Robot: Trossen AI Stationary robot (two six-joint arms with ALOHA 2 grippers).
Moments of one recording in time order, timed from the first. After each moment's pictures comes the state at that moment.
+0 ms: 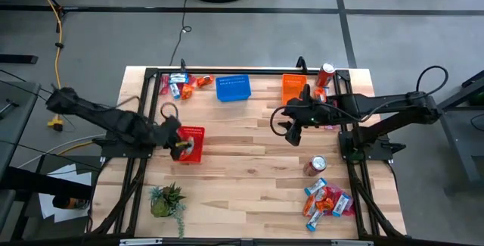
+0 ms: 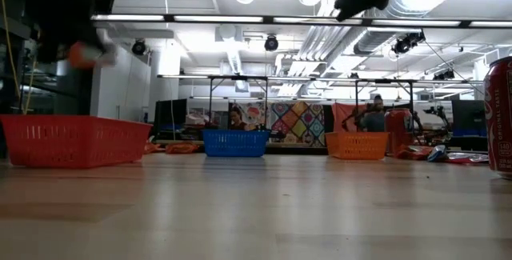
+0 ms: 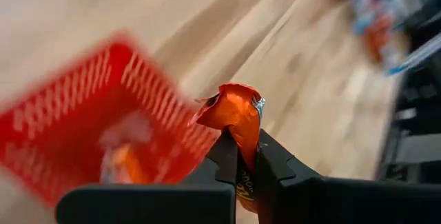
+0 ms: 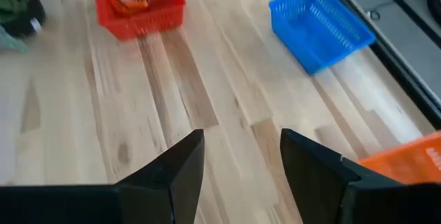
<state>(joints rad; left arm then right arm) -0.35 0.75 0.56 -0.66 -0.27 -1.08 0.08 1.21 1.16 -0.77 0.29 0.32</state>
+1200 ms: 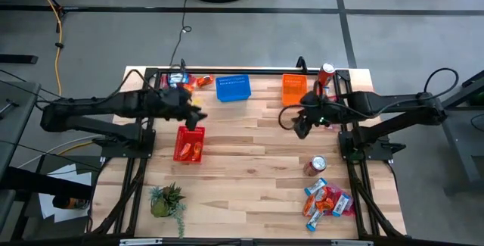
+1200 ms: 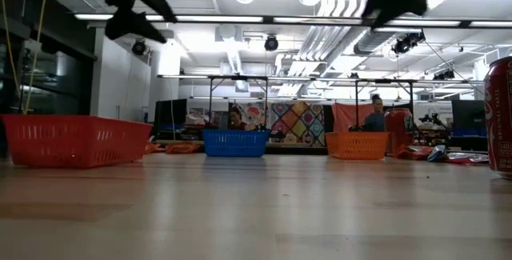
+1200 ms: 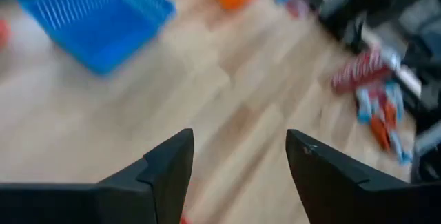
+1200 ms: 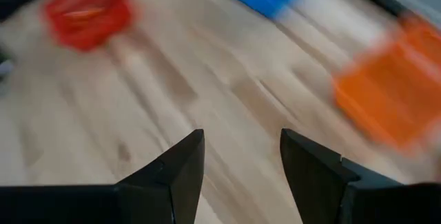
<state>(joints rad) 0.13 0.91 0.84 -0.56 -0.16 -0.66 0.05 1.11 1.13 -1.00 0.33 0.78</state>
